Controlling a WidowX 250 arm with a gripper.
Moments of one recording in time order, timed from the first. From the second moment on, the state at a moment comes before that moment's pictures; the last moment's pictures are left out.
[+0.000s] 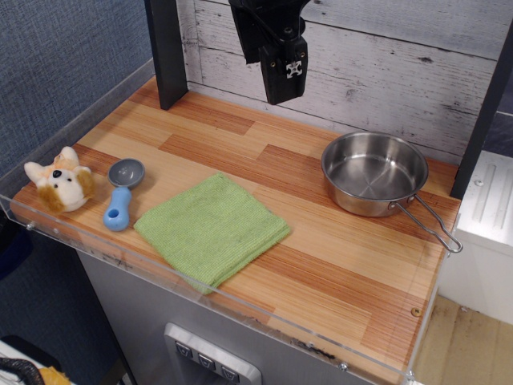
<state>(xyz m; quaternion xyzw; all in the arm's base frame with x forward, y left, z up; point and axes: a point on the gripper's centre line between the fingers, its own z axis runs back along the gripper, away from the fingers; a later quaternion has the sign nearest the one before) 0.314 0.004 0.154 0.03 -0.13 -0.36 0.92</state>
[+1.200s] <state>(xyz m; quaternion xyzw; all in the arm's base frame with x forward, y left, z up) 0.254 0.097 0.118 0.02 -0.09 0.02 1.00</state>
